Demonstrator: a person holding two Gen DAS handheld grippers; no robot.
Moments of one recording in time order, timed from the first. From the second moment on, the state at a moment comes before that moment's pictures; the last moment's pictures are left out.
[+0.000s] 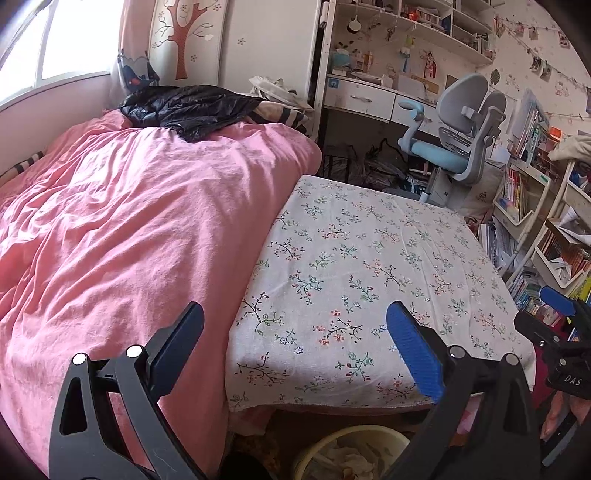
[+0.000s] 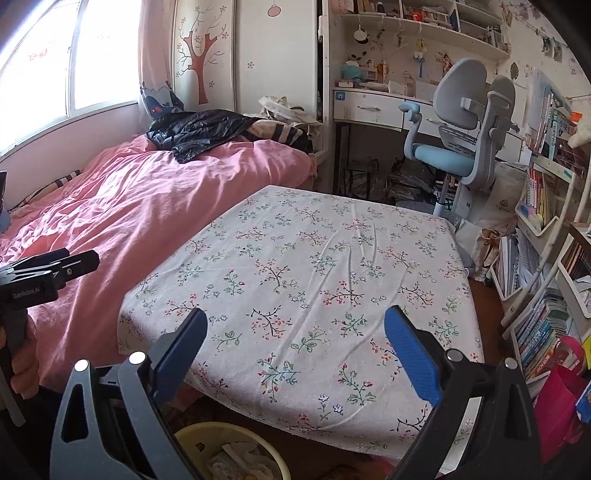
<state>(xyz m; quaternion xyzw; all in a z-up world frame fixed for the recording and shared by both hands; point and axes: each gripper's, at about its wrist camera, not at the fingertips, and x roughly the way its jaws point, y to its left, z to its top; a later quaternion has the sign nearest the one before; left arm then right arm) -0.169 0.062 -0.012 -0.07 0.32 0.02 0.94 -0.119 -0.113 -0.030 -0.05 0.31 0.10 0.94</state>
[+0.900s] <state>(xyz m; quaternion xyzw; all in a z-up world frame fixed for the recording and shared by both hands) -0.168 0.060 -0.009 -0.05 0.32 0.04 0.95 -0.115 -0.119 -0.035 -0.04 0.31 0.07 0.95</state>
